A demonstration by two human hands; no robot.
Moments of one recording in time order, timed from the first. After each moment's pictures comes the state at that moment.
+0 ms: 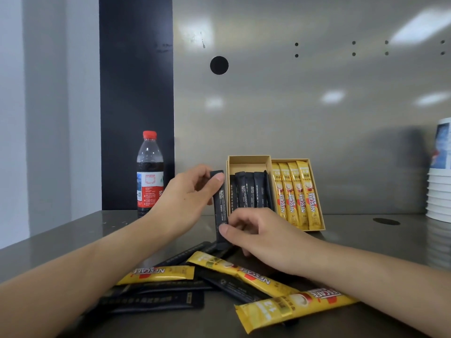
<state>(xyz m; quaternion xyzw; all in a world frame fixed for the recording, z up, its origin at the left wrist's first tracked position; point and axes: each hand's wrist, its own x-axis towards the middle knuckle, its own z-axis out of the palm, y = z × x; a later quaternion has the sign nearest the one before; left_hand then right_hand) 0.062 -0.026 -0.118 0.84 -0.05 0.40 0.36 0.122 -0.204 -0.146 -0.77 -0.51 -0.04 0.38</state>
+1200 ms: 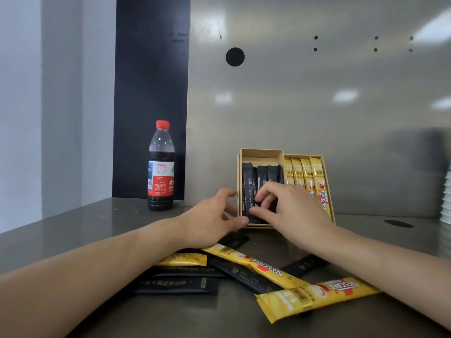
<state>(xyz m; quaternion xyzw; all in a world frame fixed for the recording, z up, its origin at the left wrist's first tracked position) 0.075 -0.029 -0.143 0.95 0.01 0.19 0.23 0.169 -0.199 -0.143 -0.81 -0.43 -0.32 0.25</state>
